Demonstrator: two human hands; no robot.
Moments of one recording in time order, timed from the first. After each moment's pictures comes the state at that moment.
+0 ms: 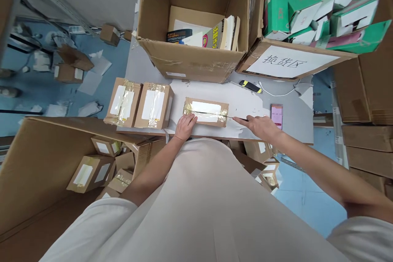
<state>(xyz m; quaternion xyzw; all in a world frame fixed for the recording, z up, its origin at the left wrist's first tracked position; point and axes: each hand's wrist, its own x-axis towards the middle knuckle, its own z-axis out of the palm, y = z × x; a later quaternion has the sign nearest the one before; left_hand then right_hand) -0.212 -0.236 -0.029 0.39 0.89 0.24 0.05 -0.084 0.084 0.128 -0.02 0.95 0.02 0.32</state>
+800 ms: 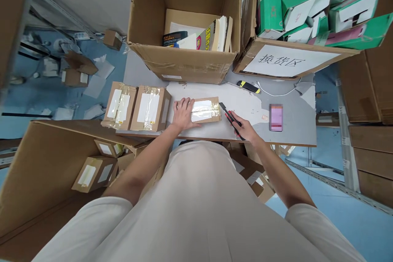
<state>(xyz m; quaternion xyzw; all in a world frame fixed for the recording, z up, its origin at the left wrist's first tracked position) -0.253 -0.181 0.041 0.37 0.92 0.08 0.12 -0.079 0.071 0.037 0.25 0.73 -0.62 0.14</state>
